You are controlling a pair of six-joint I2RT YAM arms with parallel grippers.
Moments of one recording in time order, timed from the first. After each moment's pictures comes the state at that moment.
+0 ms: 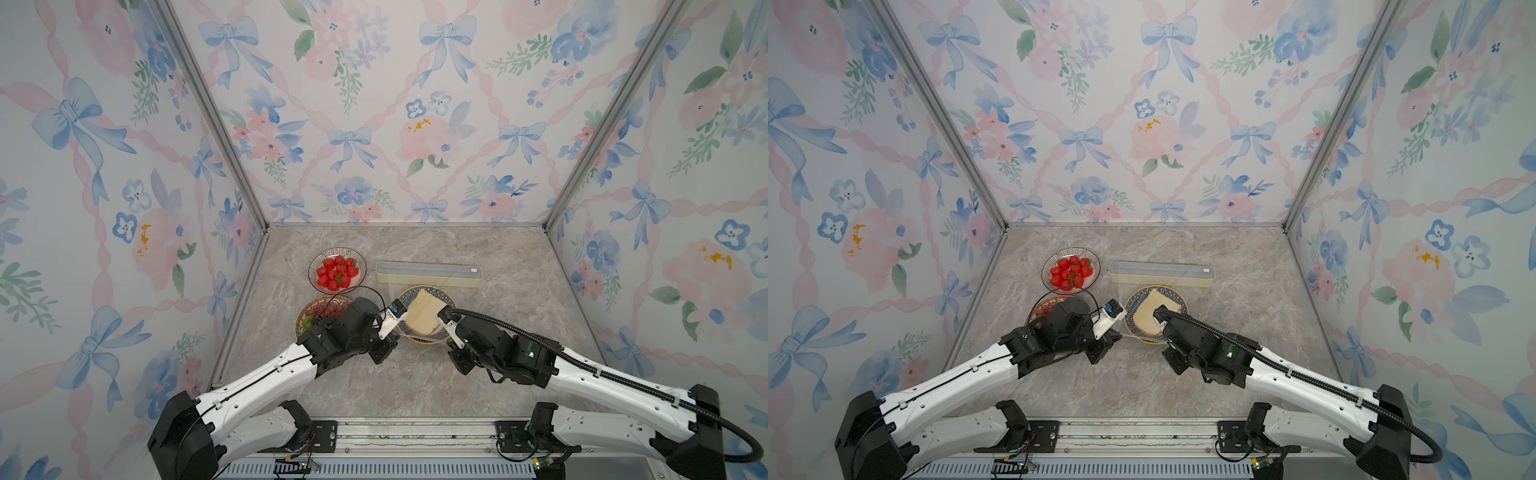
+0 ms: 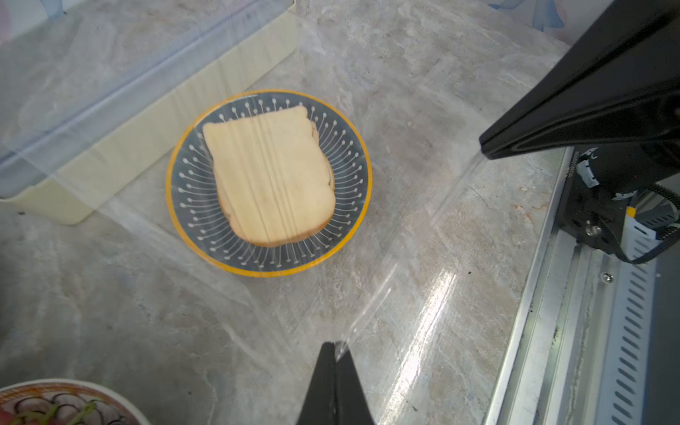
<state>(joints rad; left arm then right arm) -0.80 1.07 0.71 -0.39 0.18 0.04 1.04 1.05 0.81 -0.69 0.26 0.24</state>
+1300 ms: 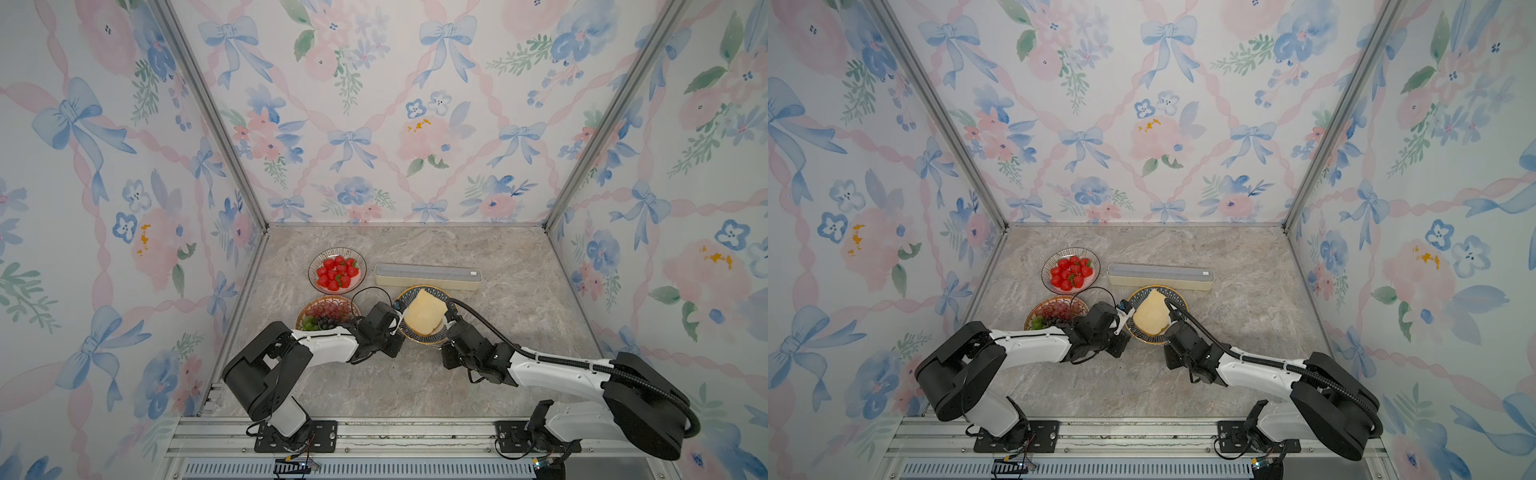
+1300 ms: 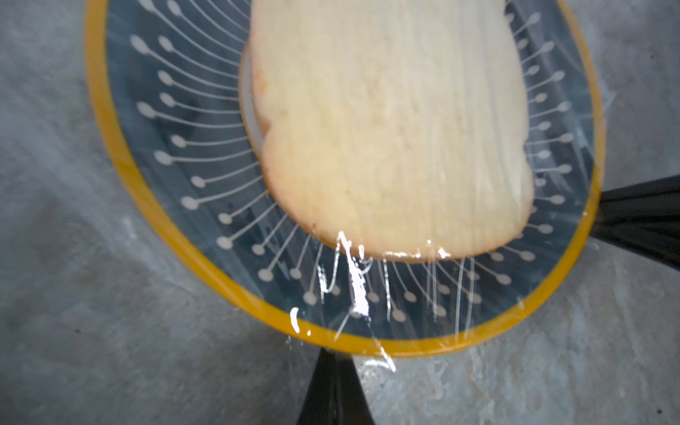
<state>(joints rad) -0.74 1.58 0.66 0.04 0.09 -0.20 0.86 1.32 0.50 -0.10 0.22 0.50</state>
